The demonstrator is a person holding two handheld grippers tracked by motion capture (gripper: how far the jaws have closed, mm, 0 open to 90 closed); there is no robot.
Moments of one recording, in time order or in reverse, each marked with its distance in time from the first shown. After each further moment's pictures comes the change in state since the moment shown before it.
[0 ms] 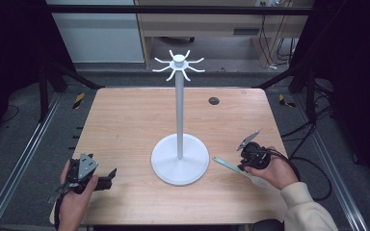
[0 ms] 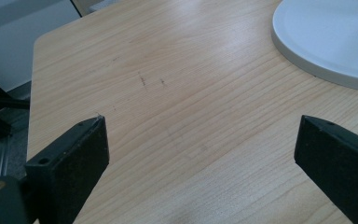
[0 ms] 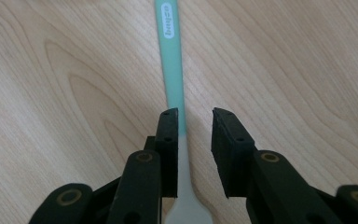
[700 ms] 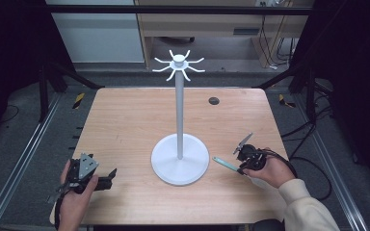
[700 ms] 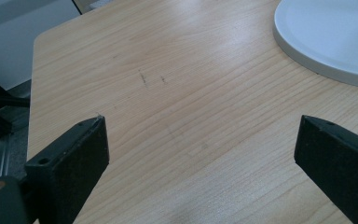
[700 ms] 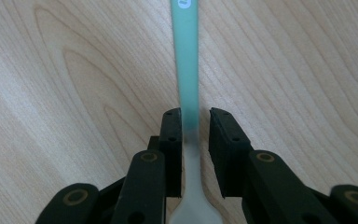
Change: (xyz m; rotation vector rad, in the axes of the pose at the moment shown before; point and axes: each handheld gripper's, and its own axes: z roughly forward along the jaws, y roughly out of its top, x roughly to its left) left arm 0.000 0.000 0.001 0.008 0.003 0.001; right arm 0.000 0.002 0.017 0.103 0.044 -0.044
